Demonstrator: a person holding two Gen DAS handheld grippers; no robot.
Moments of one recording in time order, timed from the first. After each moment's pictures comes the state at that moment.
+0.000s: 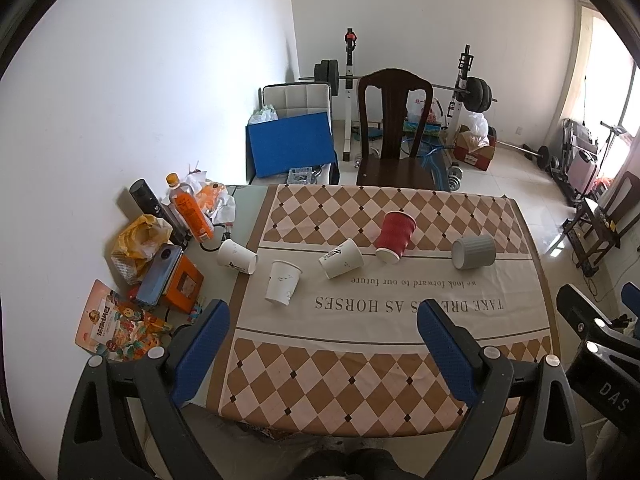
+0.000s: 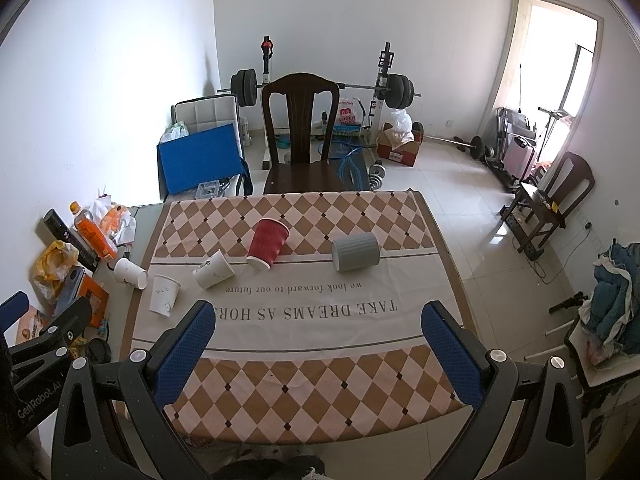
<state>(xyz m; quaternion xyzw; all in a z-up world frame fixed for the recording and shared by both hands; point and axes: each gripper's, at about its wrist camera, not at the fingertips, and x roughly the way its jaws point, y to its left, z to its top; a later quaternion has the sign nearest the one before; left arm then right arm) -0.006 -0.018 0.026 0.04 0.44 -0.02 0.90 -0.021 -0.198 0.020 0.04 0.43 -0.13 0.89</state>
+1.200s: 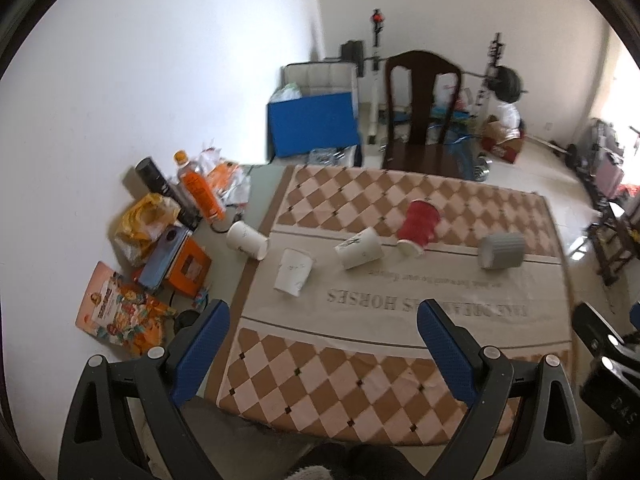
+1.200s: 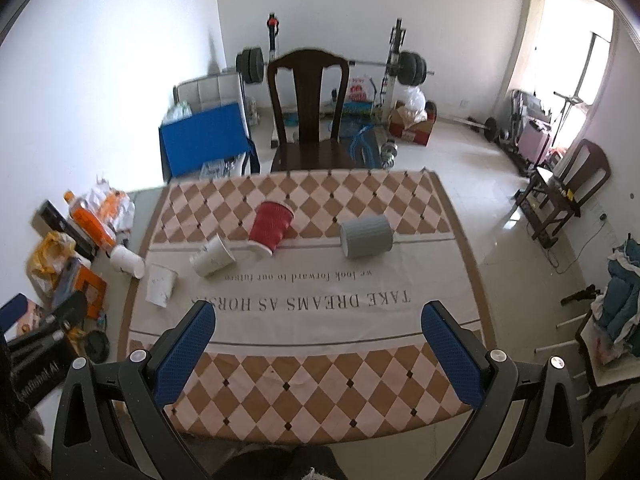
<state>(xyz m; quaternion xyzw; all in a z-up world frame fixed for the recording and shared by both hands) 0.036 -0.018 -0.021 0.04 0.47 0.04 0.88 0.033 -0.220 -0.013 0.05 0.48 -0.11 0.87</state>
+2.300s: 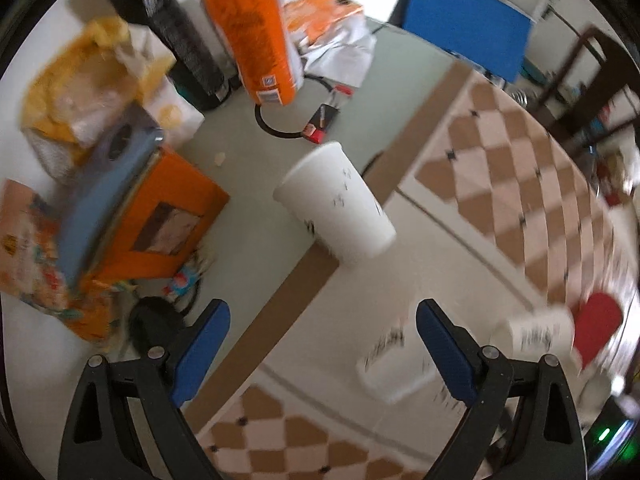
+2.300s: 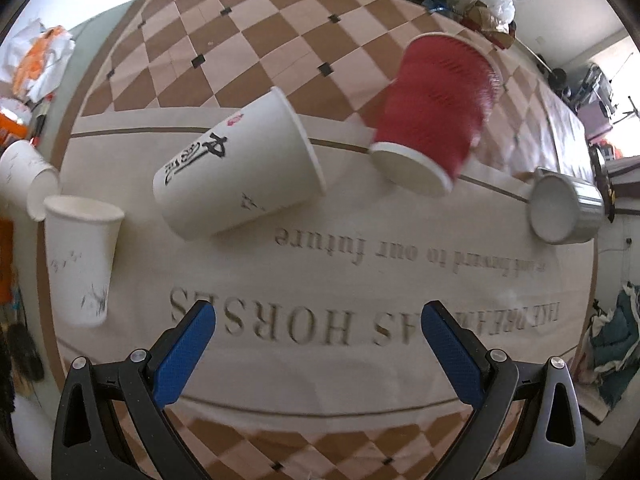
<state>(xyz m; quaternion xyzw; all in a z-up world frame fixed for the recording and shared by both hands) 0.269 0.189 -0.277 -0.15 0.64 0.19 0.72 0.277 -0.065 -0.358 -0.03 0.70 -0.08 0.71</state>
